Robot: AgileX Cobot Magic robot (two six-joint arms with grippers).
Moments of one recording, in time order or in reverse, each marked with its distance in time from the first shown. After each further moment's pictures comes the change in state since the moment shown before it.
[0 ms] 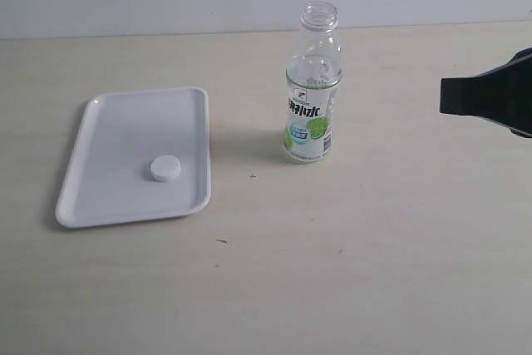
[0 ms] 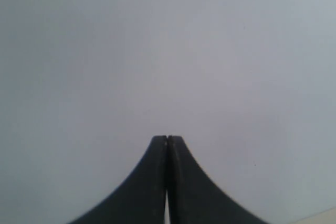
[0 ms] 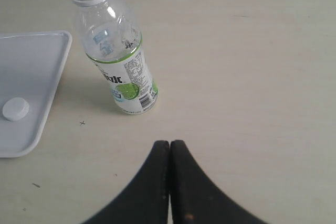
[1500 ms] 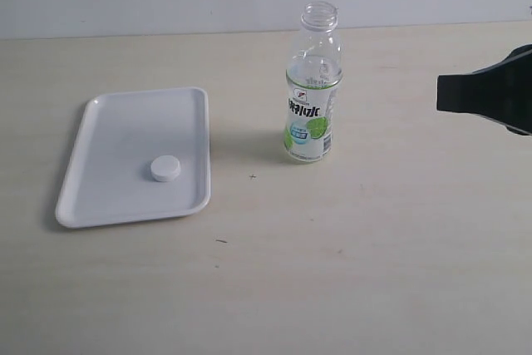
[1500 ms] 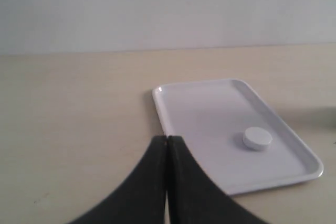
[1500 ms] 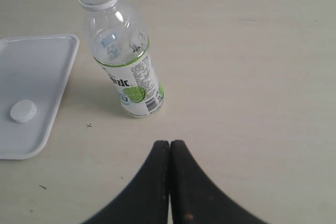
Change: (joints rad) left arm 0.088 -0.706 0.002 -0.002 1.350 -0.228; right arm 0.000 0.000 0.000 0.000 -0.021 0.002
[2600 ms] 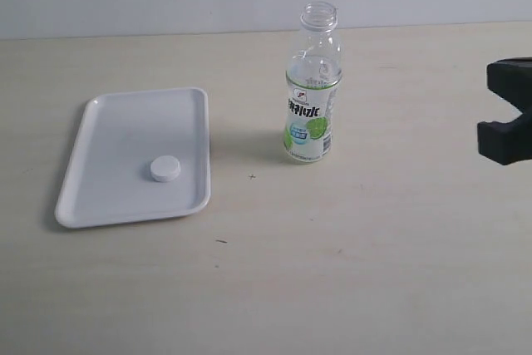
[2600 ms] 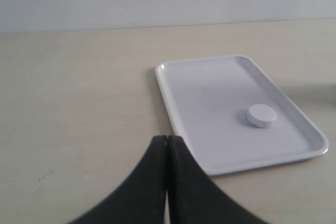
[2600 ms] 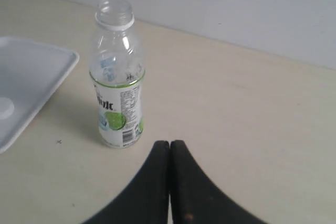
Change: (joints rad) left arm 0.000 0.000 0.000 0.011 0.069 0.000; right arm -0.194 -0.142 0.187 -0.139 -0.319 -0.244
